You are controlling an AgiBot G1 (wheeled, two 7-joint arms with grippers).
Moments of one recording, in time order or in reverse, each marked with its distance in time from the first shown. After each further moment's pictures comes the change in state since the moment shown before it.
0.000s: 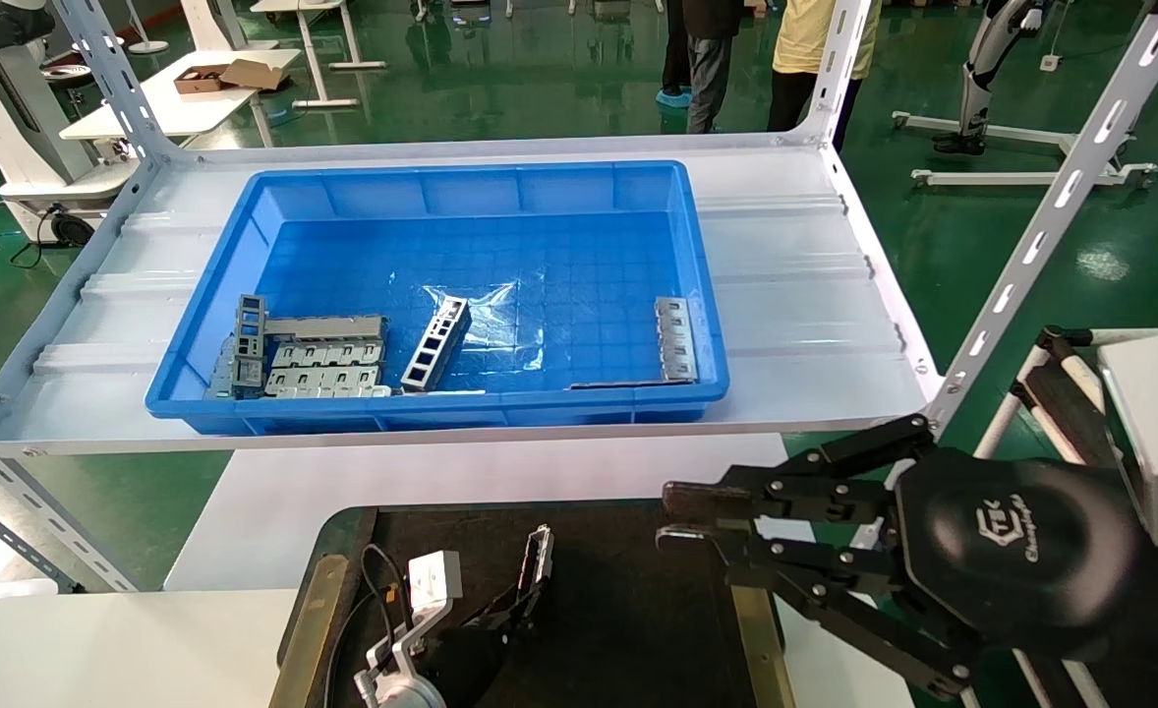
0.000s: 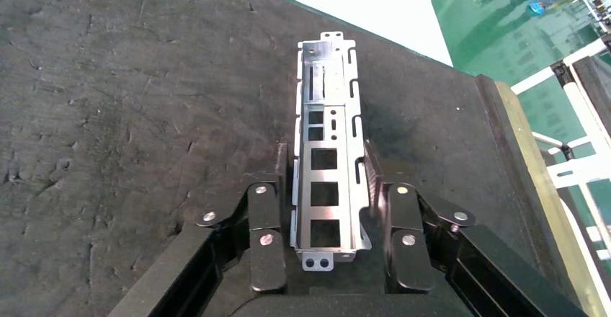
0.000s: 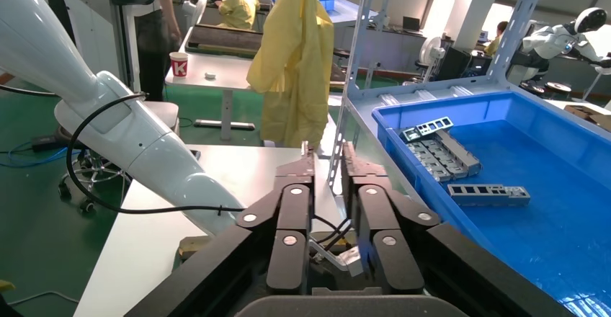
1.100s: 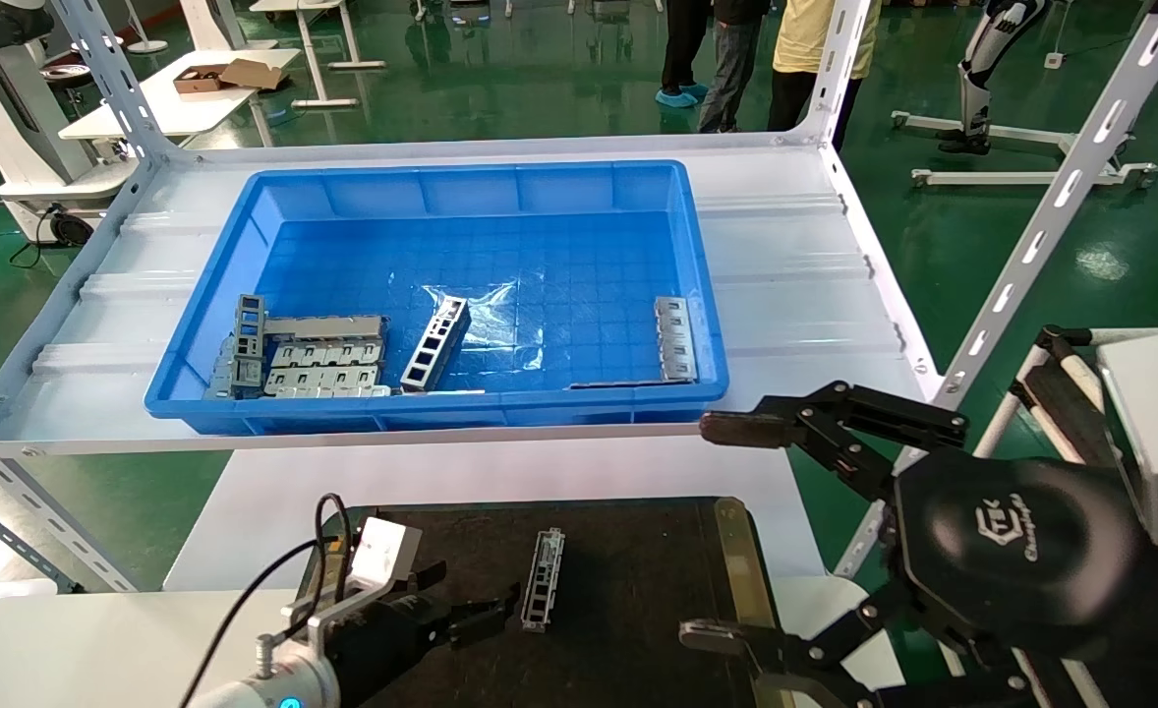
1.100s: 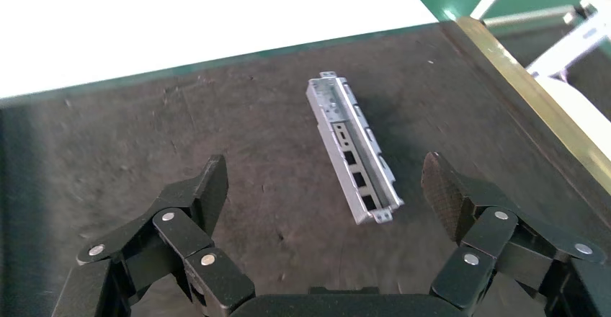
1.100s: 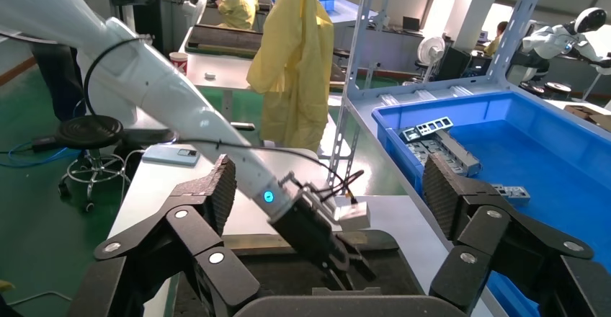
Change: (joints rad) left arm -0.099 -0.356 0.127 -0.348 0.071 0.151 0.147; right arm 0.000 0.000 -0.001 0.000 0.000 0.000 0.000
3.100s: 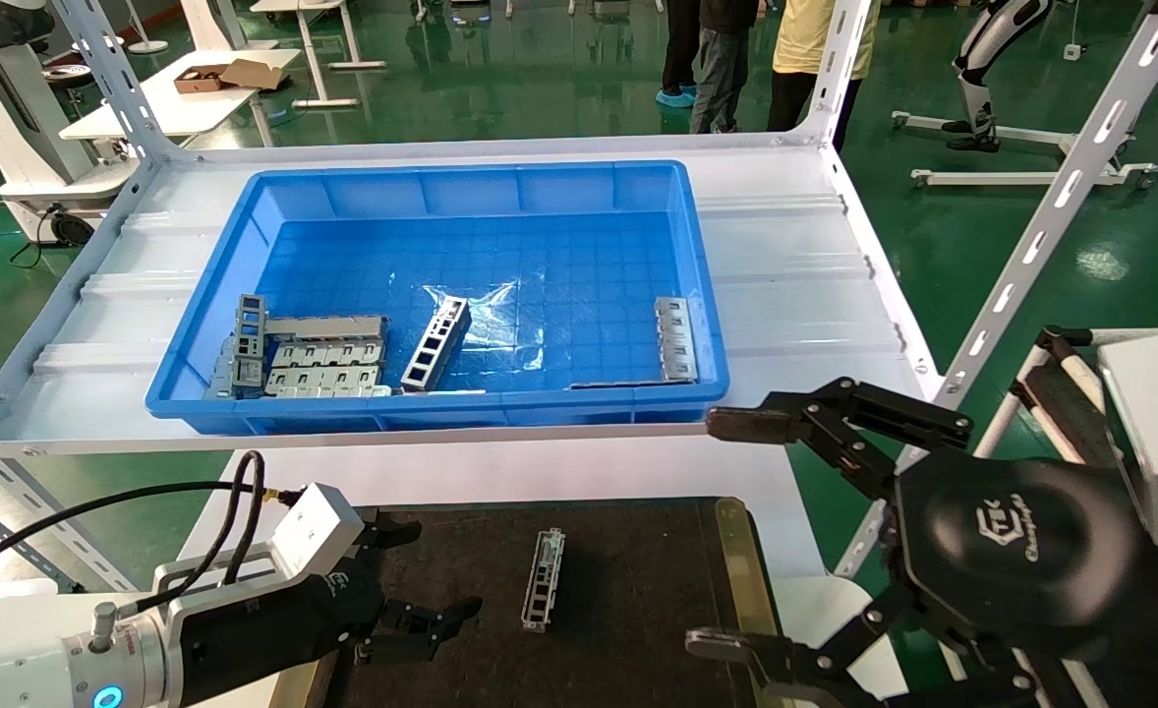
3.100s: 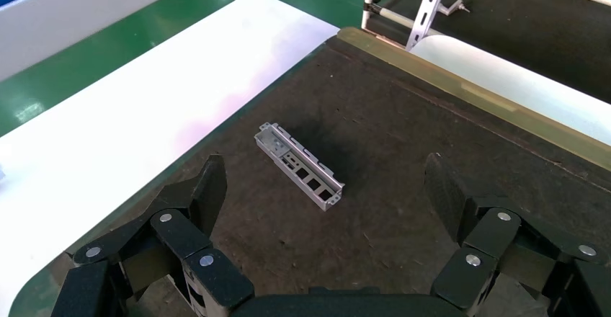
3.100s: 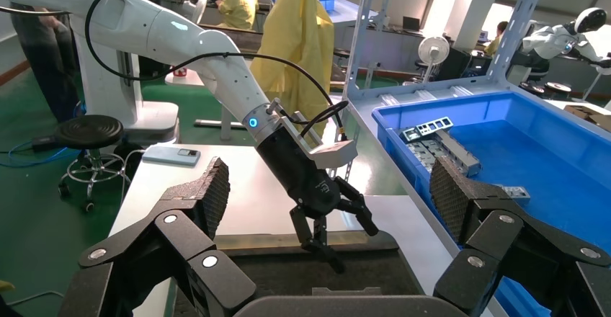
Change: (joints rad) left arm -0.027 -0.259 -0.284 -0.134 -0.450 0.525 0.763; right arm 0.000 0.000 -0.001 0.000 0.001 0.000 0.000
